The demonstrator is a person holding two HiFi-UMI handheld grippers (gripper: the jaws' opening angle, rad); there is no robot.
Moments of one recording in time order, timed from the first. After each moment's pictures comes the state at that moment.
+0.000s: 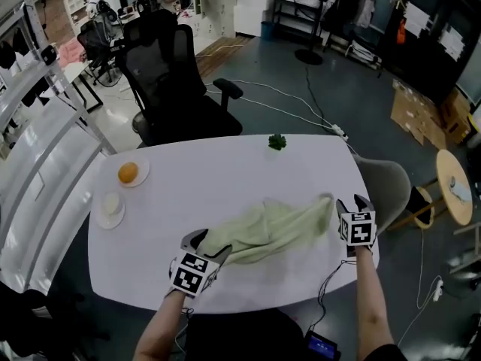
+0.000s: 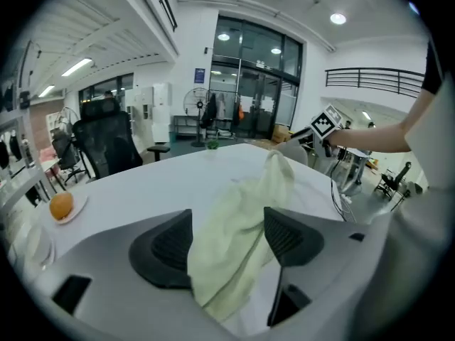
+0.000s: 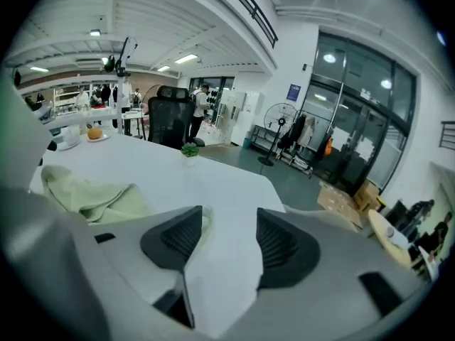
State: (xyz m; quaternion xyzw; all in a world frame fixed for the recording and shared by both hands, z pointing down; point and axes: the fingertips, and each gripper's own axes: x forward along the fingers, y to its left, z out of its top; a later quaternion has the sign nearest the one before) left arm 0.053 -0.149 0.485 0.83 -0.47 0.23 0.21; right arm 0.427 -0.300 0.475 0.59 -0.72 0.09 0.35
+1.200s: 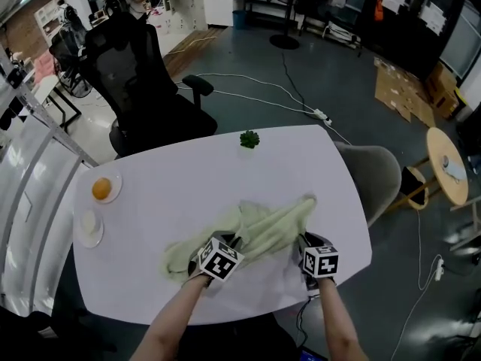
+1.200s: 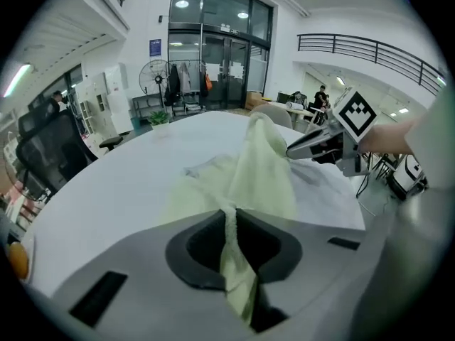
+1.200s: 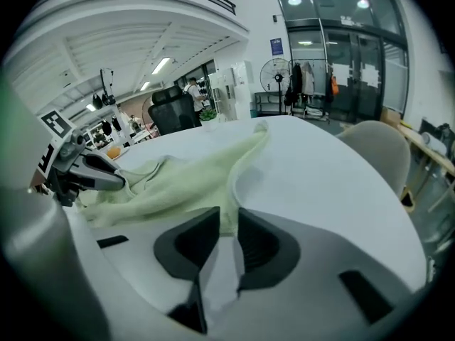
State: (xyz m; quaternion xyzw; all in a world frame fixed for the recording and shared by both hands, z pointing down) left arm 0.171 -0.204 0.573 0.85 -0.34 0.36 0.19; right arm 0.377 -0.201 0.601 0.54 -0.73 0.30 0.28
